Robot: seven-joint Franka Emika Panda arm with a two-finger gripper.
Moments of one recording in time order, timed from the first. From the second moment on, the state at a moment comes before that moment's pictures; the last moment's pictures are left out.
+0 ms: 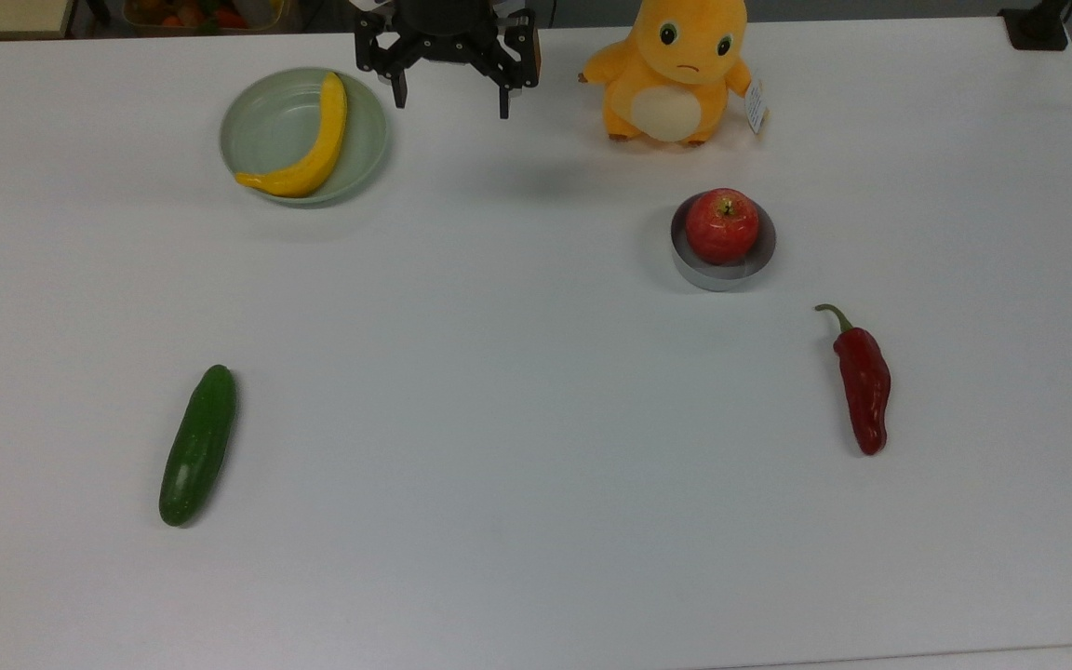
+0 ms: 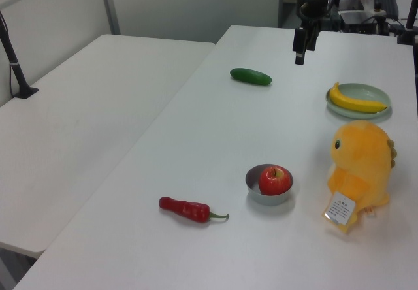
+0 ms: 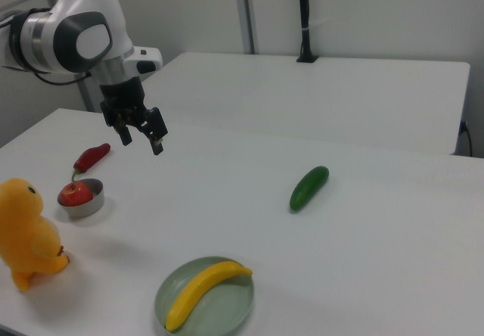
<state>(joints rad) 0.09 0.01 0.03 -1.80 -0.02 1.85 0.16</state>
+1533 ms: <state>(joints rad) -0.12 0.25 0.03 -1.67 -0.17 2.15 0.11</state>
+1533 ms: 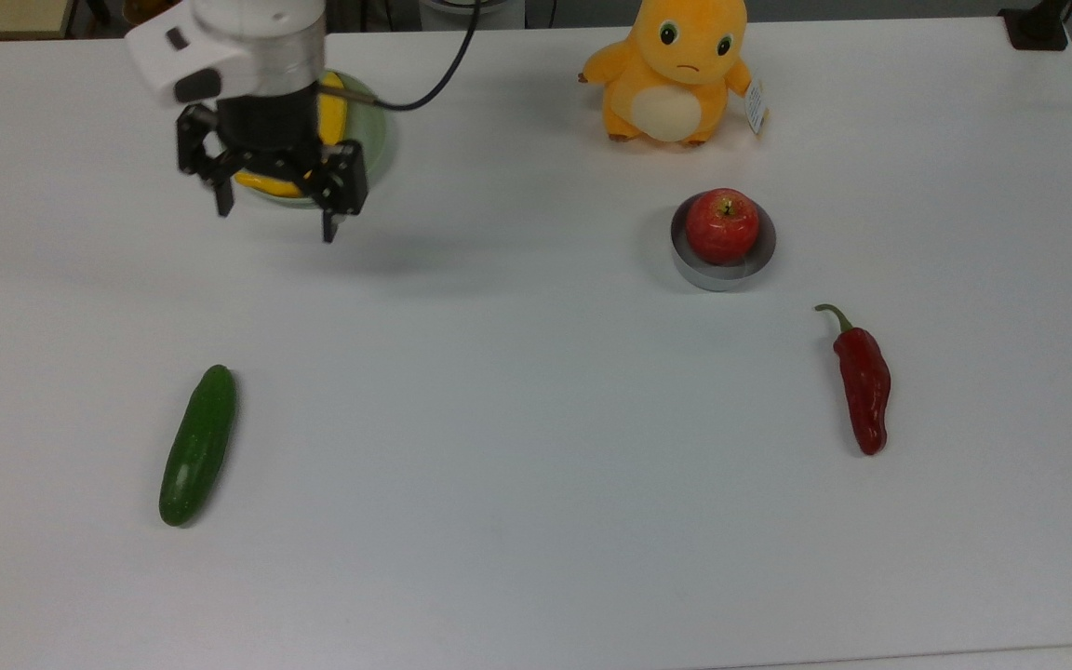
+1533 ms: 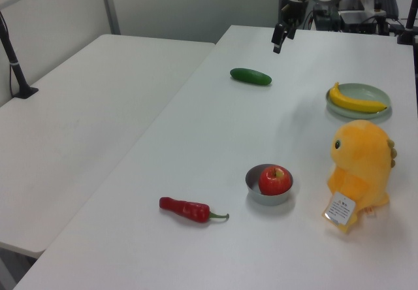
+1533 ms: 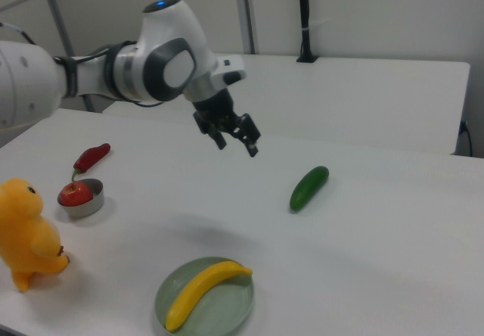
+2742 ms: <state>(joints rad) -0.18 0.75 -0.04 -1.32 -0.20 2.50 0.13</state>
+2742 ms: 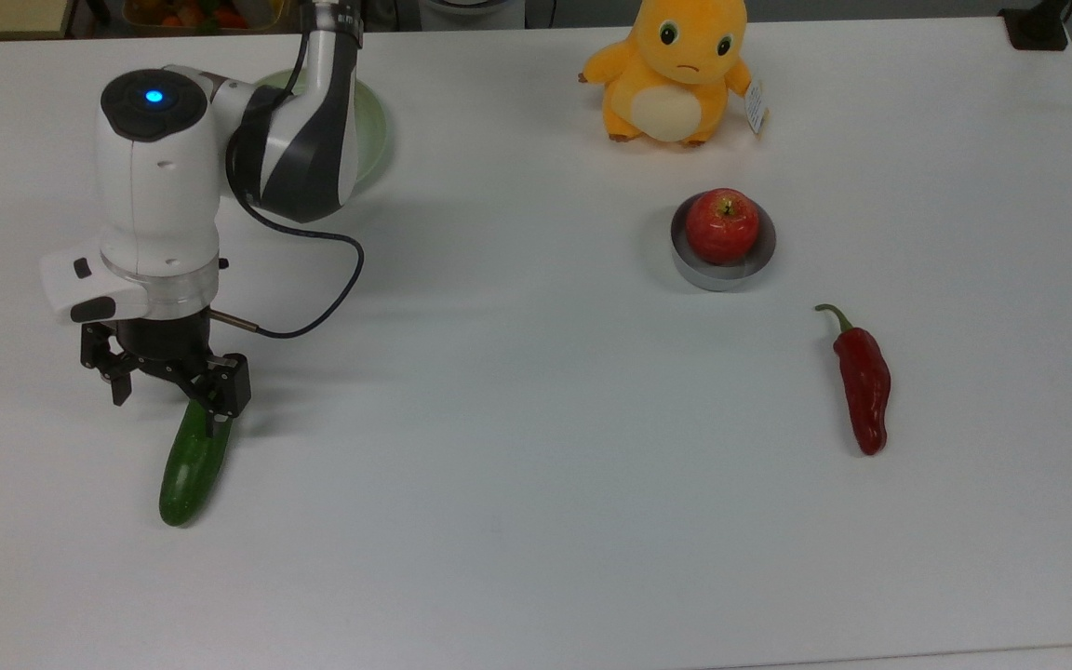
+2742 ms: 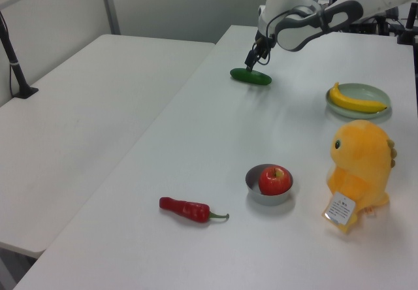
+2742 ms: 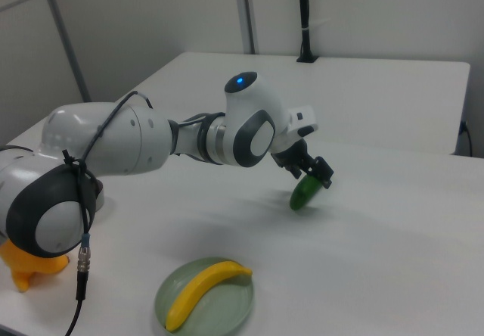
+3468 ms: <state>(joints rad) -0.15 0.80 -0.04 -1.32 -0.20 2.54 0.17</state>
